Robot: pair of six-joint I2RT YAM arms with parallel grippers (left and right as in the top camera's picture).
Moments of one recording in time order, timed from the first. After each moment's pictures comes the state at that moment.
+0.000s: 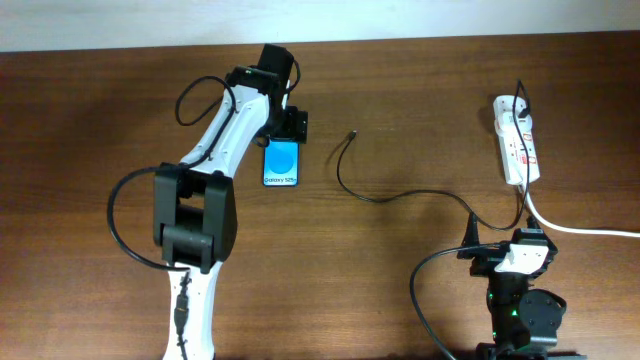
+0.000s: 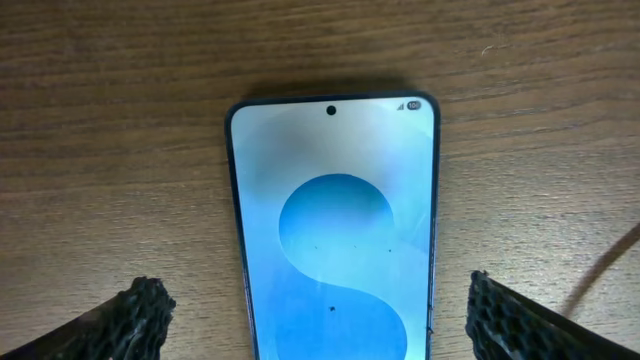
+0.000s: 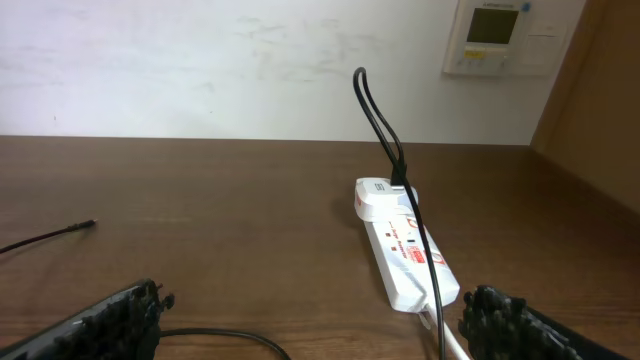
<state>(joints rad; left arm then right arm) -0.30 2.35 2.04 -1.03 -0.04 -0.20 -0.12 0.01 0.01 -0.07 0.01 -0.05</state>
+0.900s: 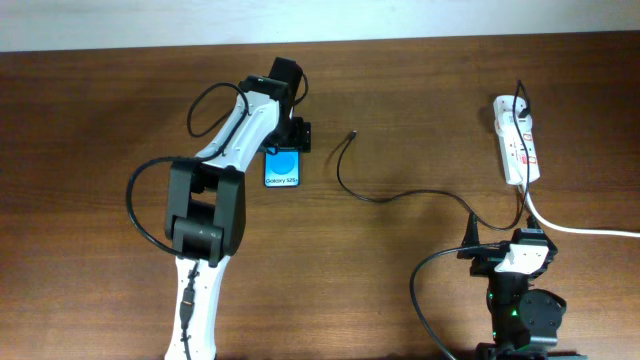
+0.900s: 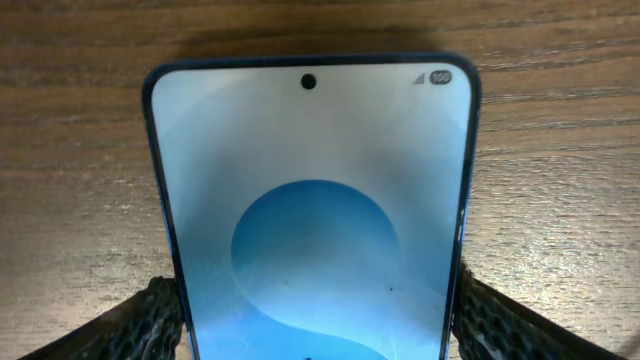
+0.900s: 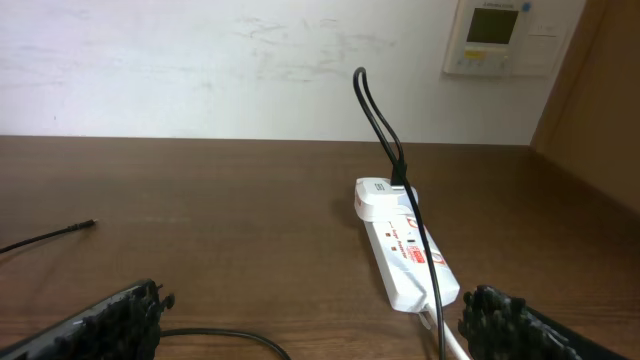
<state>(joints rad) -0.32 2.43 2.04 -1.03 -0.04 -0.28 -0.12 0.01 0.01 -0.07 0.01 -0.05</state>
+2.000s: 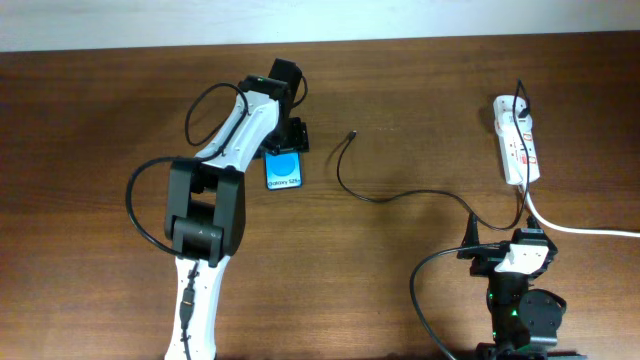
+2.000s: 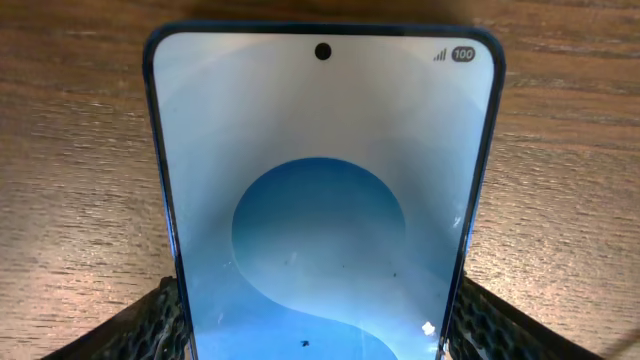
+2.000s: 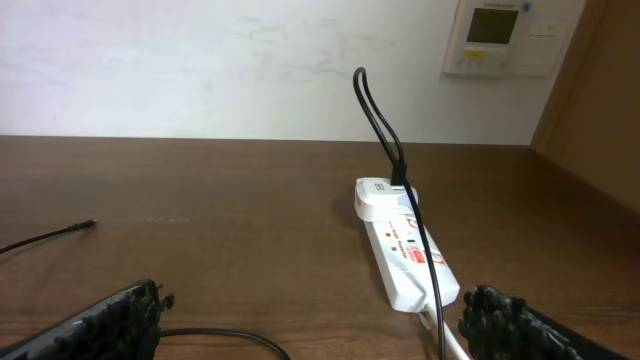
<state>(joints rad) -0.32 2.43 2.04 -1.08 -0.02 -0.43 -0.12 0.01 0.01 -0.07 0.01 -0.05</state>
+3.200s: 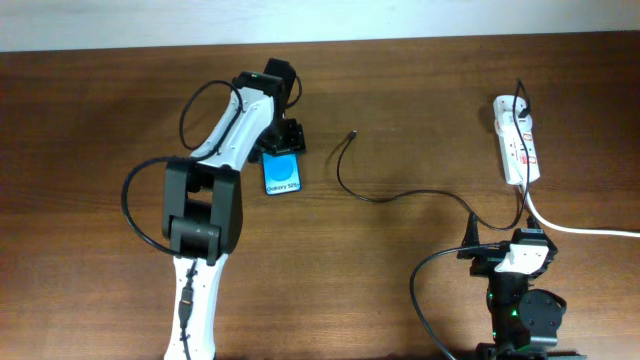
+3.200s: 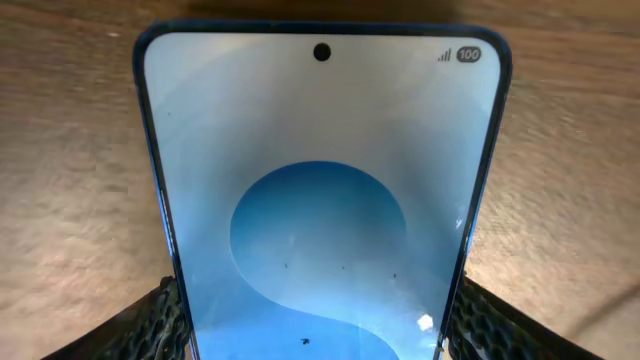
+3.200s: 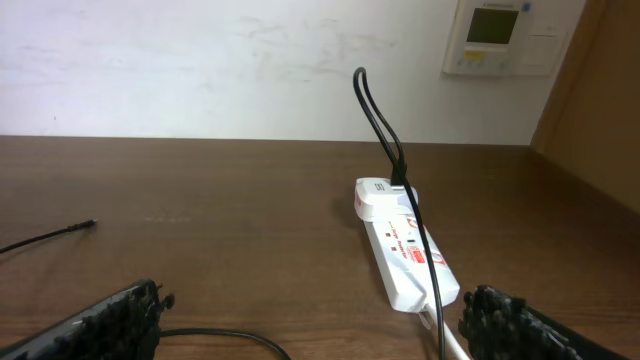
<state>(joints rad) -0.30 2.43 2.08 -1.18 0.03 -0.43 -0.12 0.01 0.01 -0.07 0.01 -0.05</state>
